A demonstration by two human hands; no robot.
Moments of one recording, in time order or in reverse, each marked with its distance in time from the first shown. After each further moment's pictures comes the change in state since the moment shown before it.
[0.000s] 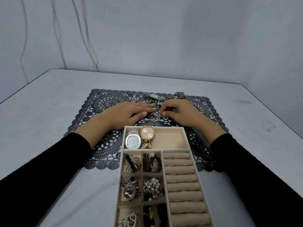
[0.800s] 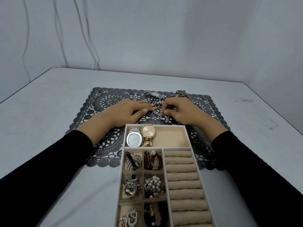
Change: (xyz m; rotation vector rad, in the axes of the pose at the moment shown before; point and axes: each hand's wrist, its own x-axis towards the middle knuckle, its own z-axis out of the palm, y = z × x) left_hand 0.001 -0.002 0.003 -0.108 0.031 -0.036; right_hand 0.001 -0.004 -0.001 0.000 -0.050 0.027
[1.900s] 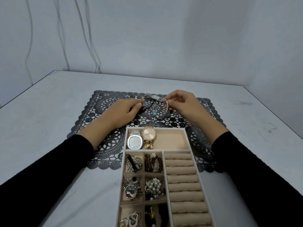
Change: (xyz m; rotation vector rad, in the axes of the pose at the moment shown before) left_hand -0.005 0.001 0.000 0.003 0.278 -0.238; right_hand 0.003 -0.006 -0.006 0.641 0.271 0.300
